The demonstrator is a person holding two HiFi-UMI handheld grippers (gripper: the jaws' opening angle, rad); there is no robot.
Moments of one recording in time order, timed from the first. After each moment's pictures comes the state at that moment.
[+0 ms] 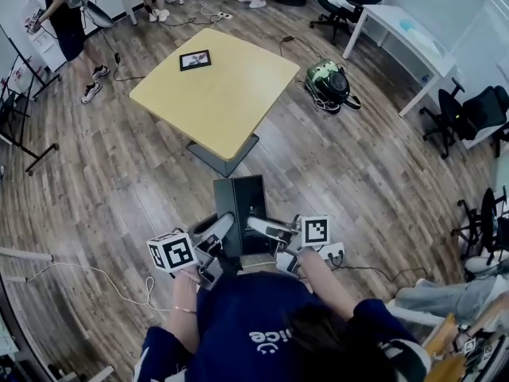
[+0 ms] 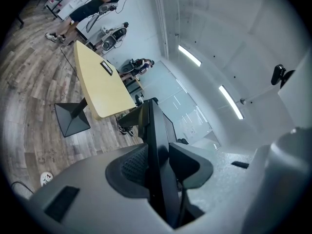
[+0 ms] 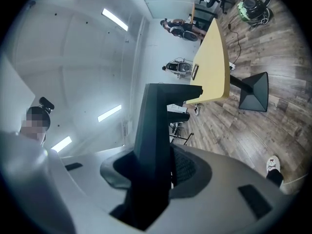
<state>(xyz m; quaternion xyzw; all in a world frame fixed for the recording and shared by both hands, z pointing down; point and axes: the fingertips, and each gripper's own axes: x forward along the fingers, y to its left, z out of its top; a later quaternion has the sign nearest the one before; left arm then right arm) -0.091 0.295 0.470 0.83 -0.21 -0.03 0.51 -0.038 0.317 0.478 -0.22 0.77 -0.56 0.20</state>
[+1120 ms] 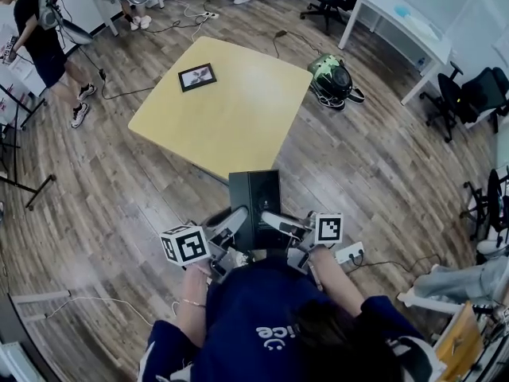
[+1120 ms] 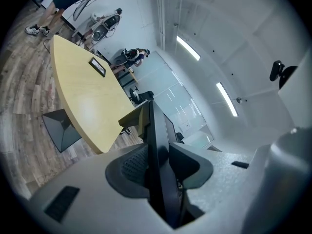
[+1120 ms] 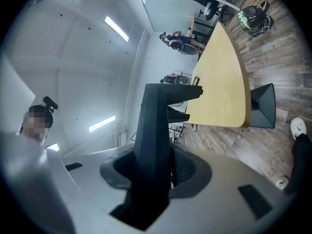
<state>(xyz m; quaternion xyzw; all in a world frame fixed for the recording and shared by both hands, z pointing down) -0.103 0.123 0.482 0.85 -0.14 0.01 0.51 -0.055 0.153 0.488 -0.28 0.76 -0.53 0.24</state>
